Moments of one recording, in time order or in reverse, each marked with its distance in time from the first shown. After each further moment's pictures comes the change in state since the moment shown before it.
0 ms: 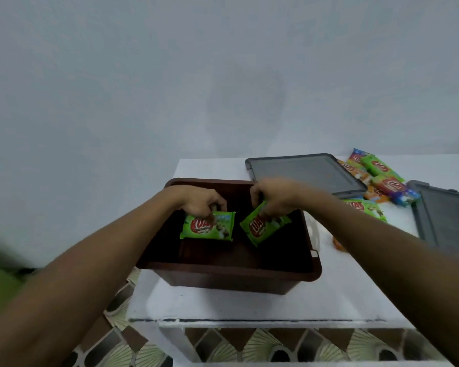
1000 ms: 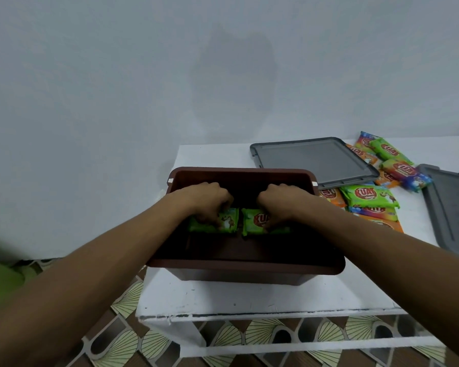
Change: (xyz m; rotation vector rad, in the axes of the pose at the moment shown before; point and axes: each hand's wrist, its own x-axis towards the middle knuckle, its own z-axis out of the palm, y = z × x) left_hand 0.014 -0.016 0.025 0.375 0.189 0.032; right_hand 0.023 -0.004 0.045 -0.322 -0.045 -0.003
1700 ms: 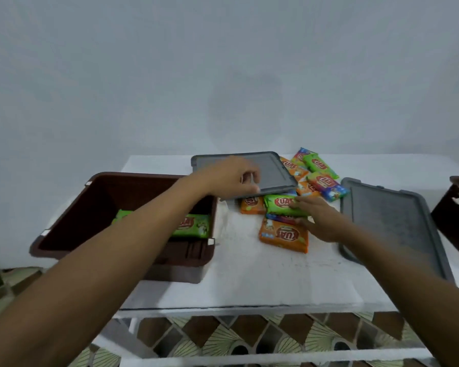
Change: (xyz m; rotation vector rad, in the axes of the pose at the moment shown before) left_hand 0.076 0.194 -0.098 -0.282 0.405 0.181; right_hand -0.131 0.233 0.119 0.357 0.227 0.217
